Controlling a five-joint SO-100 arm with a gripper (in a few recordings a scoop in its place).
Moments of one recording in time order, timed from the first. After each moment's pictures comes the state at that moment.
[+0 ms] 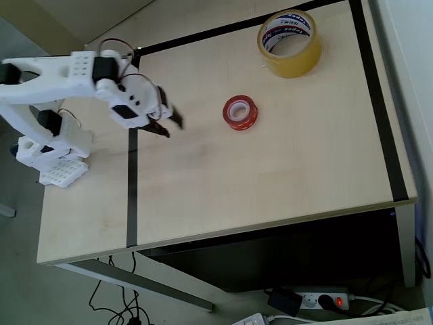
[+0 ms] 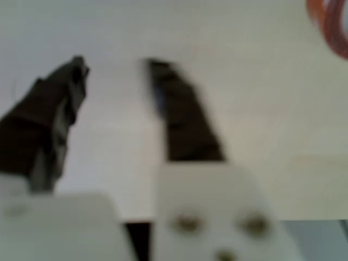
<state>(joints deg) 3.6 88.7 101.2 72.6 -15.1</state>
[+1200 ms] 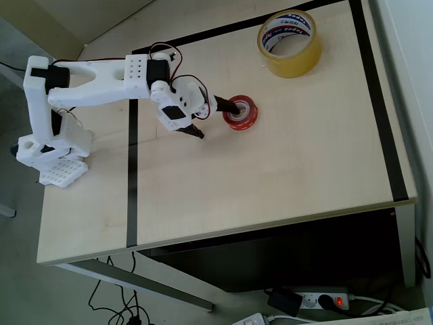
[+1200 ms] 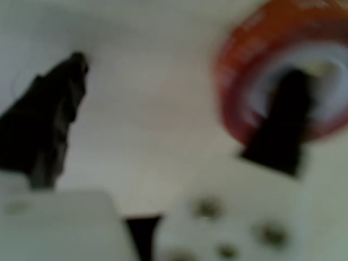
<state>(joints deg) 1.7 57.9 72.8 74.1 -21.3</state>
